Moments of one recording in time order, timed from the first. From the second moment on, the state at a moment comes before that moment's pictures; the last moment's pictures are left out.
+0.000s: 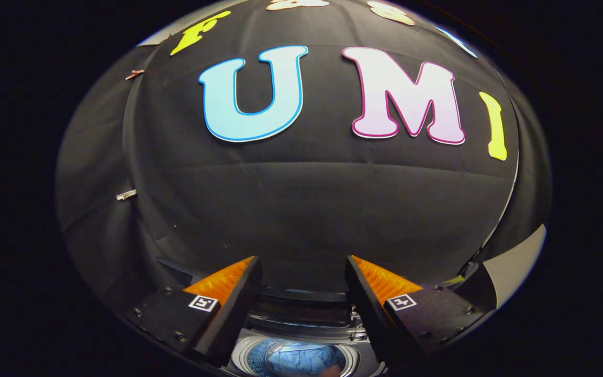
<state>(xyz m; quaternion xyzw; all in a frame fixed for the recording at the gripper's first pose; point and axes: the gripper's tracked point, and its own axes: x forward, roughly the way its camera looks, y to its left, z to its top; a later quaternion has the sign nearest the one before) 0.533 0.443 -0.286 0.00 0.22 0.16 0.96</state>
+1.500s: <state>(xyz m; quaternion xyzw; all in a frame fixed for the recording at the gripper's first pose) 0.493 0.430 -0.387 -0.04 0.21 0.17 0.96</state>
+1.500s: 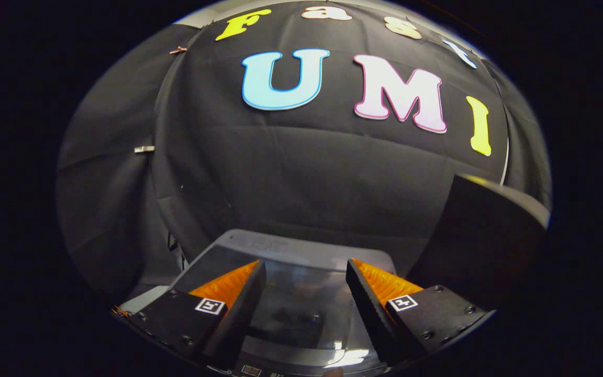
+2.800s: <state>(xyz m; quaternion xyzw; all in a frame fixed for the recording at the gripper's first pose) 0.342 0.351 -0.289 0.04 0.11 0.16 0.98</state>
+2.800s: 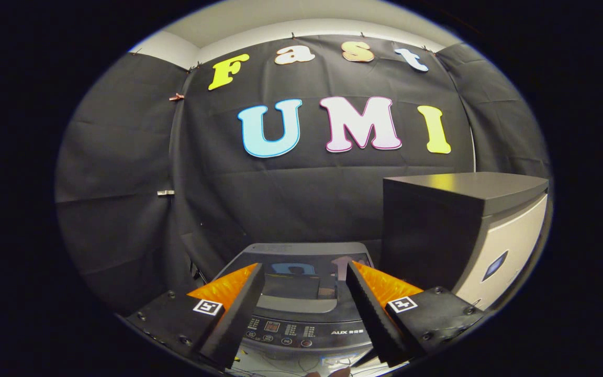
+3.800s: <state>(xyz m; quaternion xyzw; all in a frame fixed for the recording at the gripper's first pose) 0.278 0.219 -0.122 0.02 0.06 0.10 0.99</state>
